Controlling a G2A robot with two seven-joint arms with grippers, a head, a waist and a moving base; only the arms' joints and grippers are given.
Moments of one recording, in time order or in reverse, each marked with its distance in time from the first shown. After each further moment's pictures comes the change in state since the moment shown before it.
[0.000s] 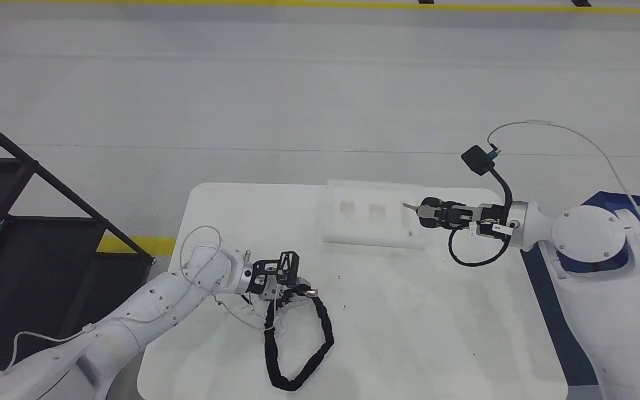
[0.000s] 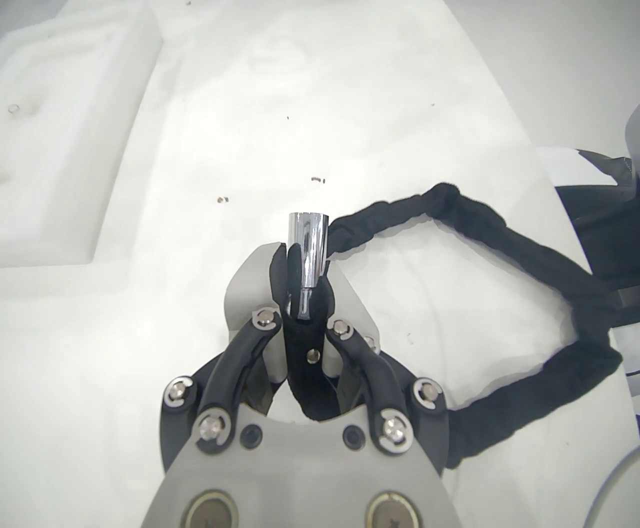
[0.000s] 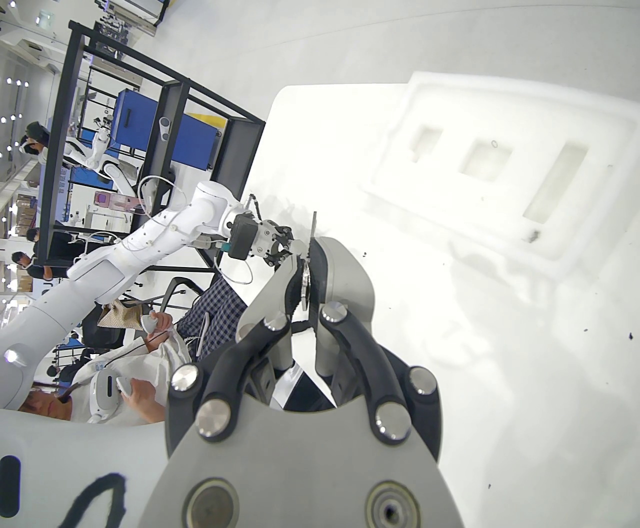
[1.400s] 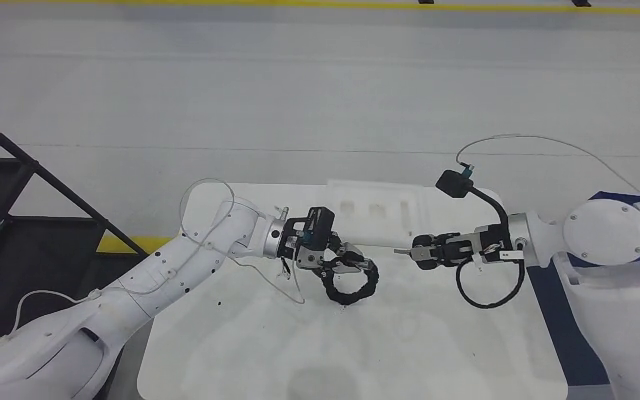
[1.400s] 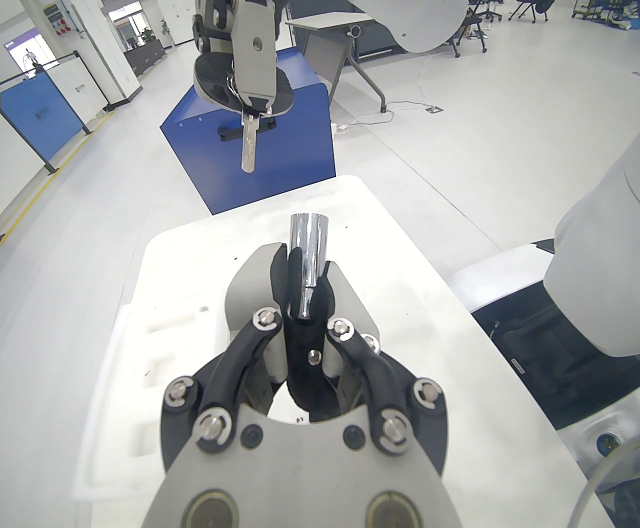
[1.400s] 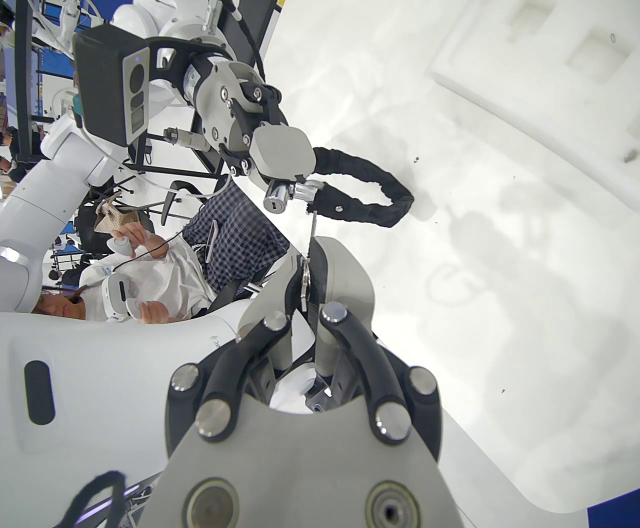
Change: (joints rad) left arm -0.211 -0.045 0.030 -0.239 -0.251 -0.051 0.004; right arm 0.050 0.037 -0.029 -0.172 0.054 0.135 0.336
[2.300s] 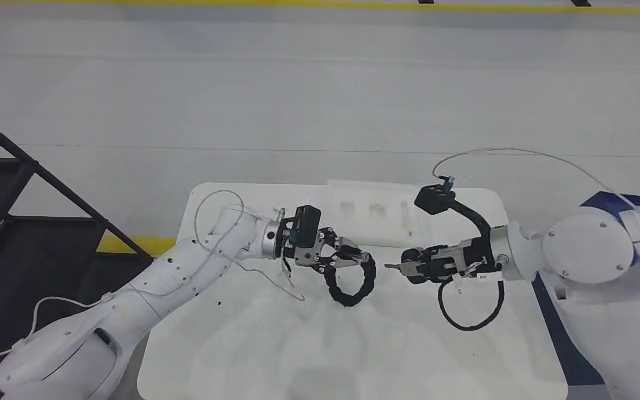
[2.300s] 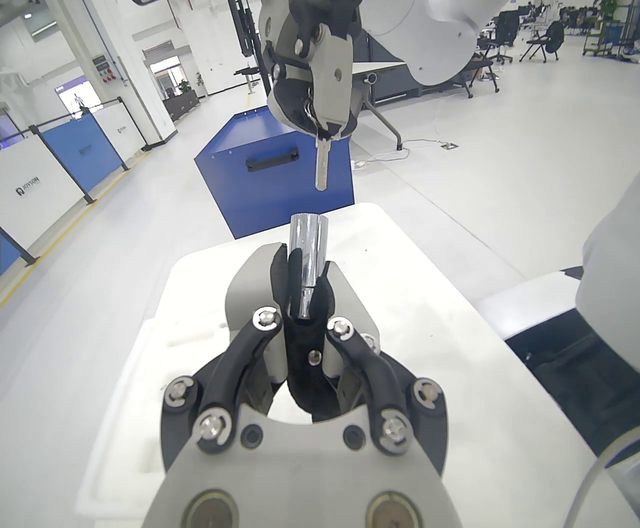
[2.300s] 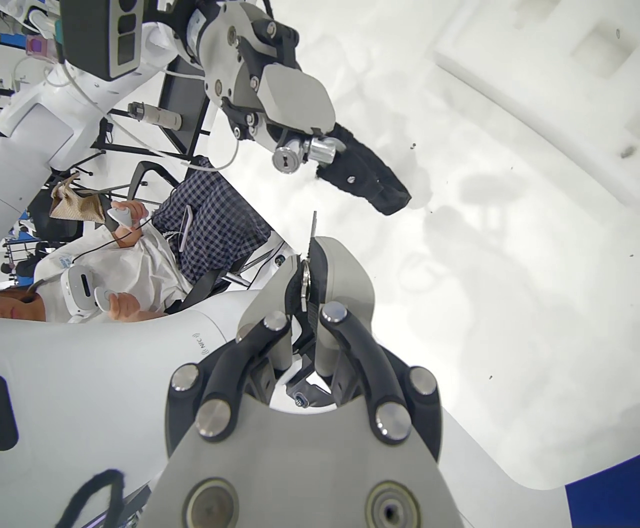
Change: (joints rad) left arm 0.040 -0.057 -0.012 0.145 0.270 0.092 0.389; right arm 0.017 0.018 -0.093 -0.123 -0.092 0.057 0.009
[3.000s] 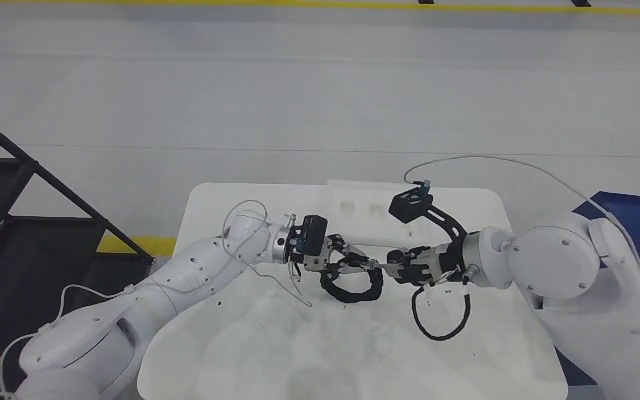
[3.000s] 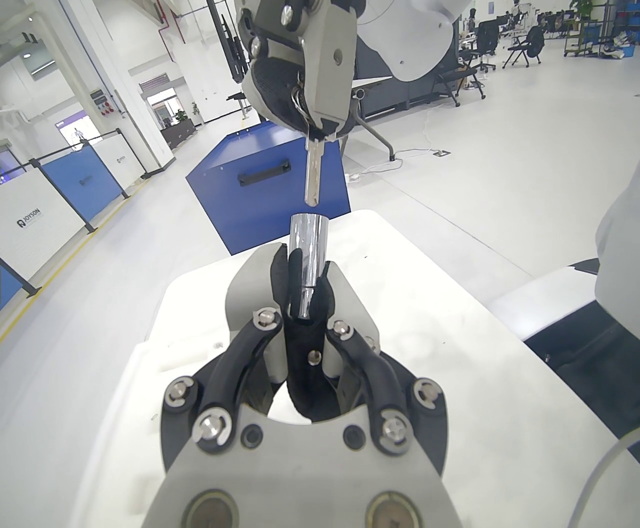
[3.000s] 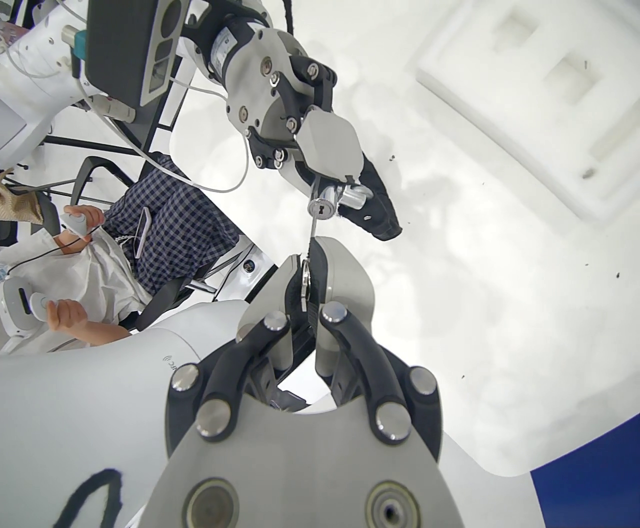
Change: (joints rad) left arm -0.056 -0.074 0.143 0.132 0.038 0.074 0.160; right arm 0.073 0.007 -0.151 -0.068 -0.162 0.044 -0.055
